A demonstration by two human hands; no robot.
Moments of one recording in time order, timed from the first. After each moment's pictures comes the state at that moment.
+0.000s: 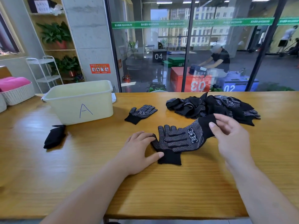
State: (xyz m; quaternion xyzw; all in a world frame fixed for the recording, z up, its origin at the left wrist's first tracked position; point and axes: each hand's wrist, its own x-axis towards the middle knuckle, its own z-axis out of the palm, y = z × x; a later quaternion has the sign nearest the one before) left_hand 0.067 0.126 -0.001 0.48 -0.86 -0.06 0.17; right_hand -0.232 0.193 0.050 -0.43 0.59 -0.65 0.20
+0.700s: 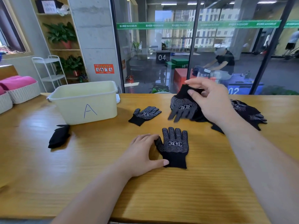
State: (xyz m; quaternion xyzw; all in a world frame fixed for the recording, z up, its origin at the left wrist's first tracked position) left_hand 0.069 0.125 0.001 0.47 -0.85 -0.11 0.20; right_hand -0.204 0.113 0.148 -0.69 0.49 -0.52 0.07
